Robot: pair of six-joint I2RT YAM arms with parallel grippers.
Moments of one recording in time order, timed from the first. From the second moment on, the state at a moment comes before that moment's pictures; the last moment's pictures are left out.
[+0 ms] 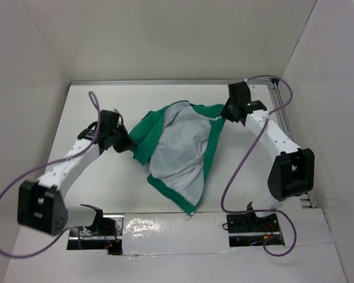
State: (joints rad) left arm -0.26 1.35 0.98 -0.57 0.12 -0.75; right arm 0.23 1.58 1.29 -0.55 0.19 0.66
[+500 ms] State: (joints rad) left arm -0.31 0.79 0.49 -0.73 0.32 -0.92; right arm 0.19 2.03 1.82 -0.71 0.28 0.58
